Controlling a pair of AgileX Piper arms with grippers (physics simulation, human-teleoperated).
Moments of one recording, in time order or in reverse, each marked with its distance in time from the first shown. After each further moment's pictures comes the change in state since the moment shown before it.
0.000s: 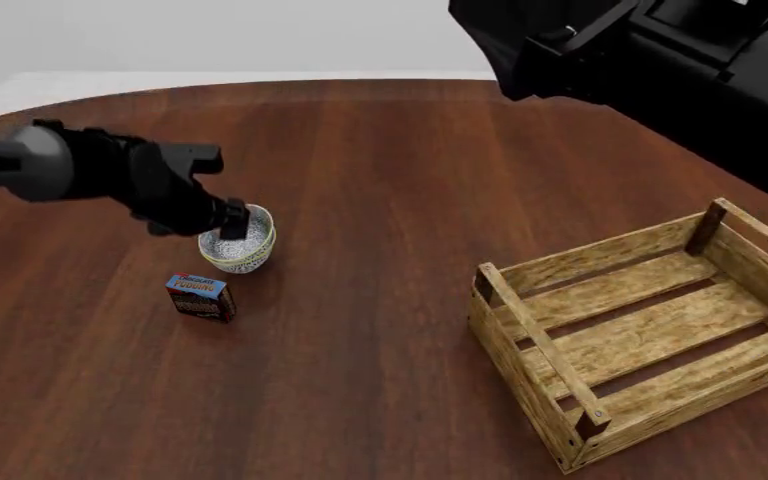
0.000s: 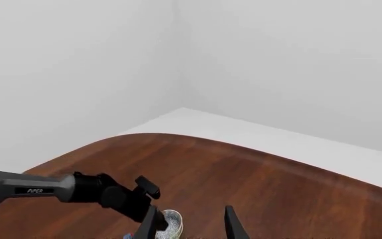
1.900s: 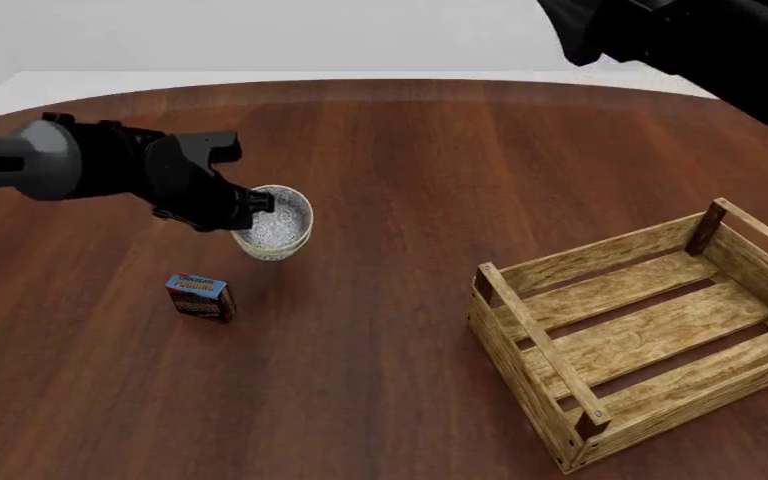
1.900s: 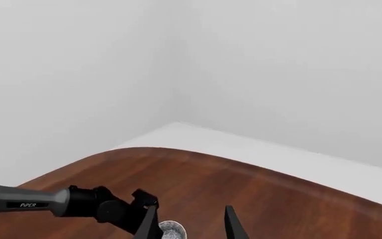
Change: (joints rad) left arm -0.091 -0.060 0.017 -0.007 -0.174; right arm -0.025 -0.093 -0.009 0.040 -0.011
